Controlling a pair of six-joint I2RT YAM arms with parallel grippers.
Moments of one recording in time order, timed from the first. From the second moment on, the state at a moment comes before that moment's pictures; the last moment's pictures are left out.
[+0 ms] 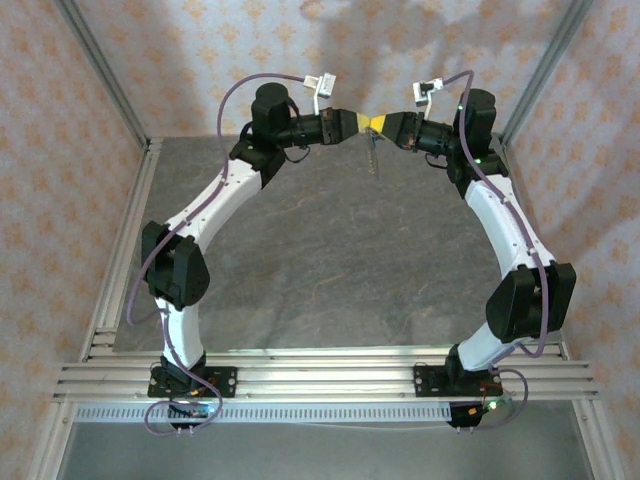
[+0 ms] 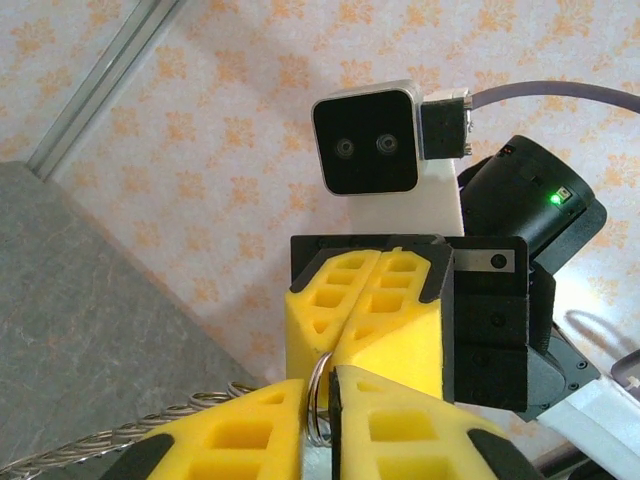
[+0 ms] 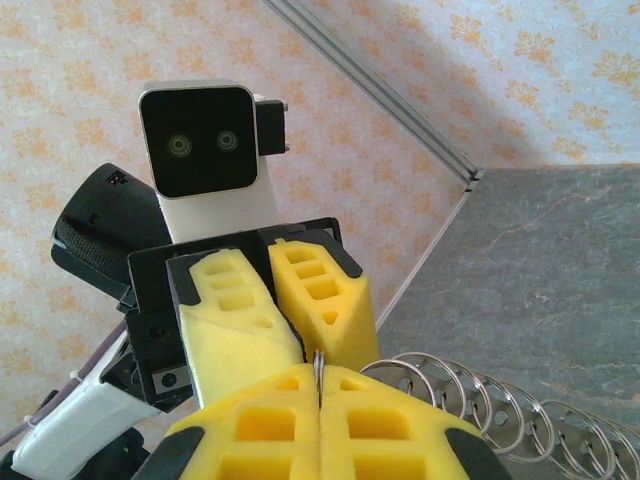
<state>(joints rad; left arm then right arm) -0.42 1.93 1.86 0.13 0.89 -0.83 0.13 1.58 1.53 -0.03 -1.07 0.76</state>
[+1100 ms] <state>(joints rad) -0.47 1.88 1.69 0.28 0.72 -0.87 0.07 1.48 1.44 0.05 -0.95 0.86</state>
